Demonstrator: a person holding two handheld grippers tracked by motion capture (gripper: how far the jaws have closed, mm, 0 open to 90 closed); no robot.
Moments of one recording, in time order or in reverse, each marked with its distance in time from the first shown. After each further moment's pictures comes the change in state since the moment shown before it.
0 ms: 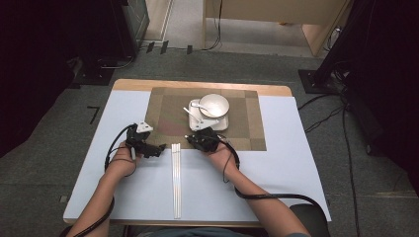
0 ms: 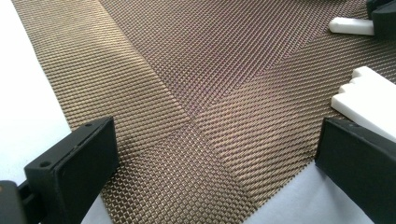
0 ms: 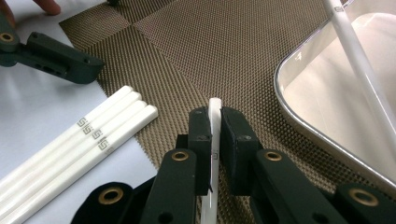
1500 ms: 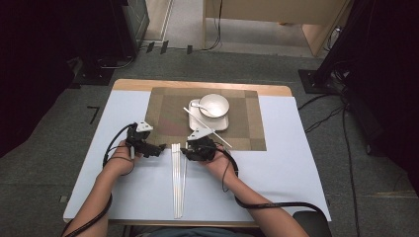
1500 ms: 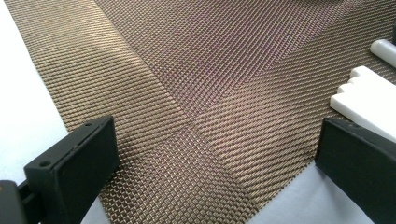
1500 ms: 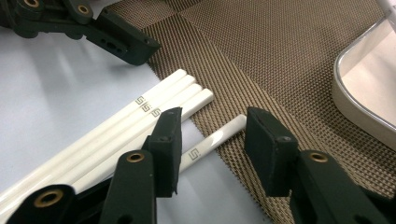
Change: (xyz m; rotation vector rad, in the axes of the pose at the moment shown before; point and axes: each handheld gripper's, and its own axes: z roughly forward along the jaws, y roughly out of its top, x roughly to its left) left arm 0.003 0.002 0.001 0.008 -0.023 0.011; right arm 0.027 -0.011 -0.006 -0.006 0.029 -0.064
